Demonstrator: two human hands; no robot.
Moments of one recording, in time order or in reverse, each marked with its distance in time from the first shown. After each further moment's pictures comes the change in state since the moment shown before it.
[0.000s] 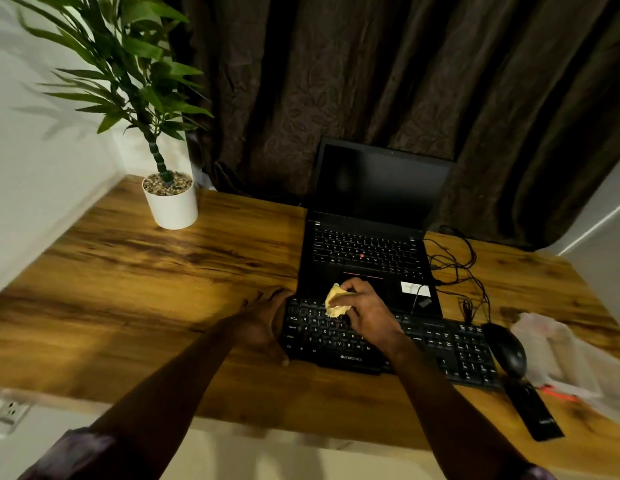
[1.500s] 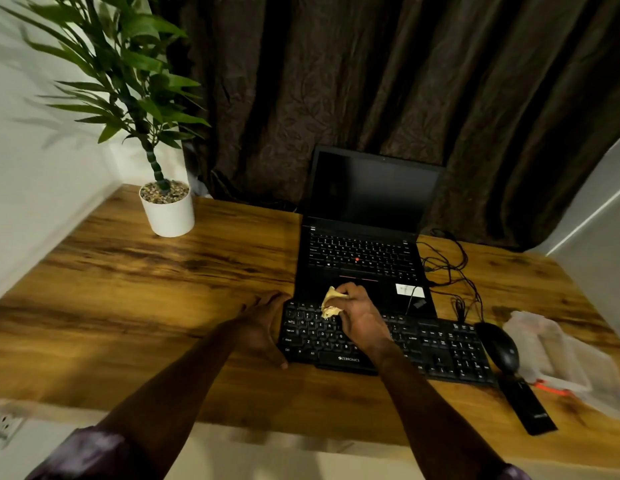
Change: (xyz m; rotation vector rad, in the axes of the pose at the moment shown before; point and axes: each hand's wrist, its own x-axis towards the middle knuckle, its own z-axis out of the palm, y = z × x) left_hand -0.019 0.025 -0.020 0.013 -0.038 -0.002; right_hand -0.006 -0.019 0.009 -0.097 0.083 0.066
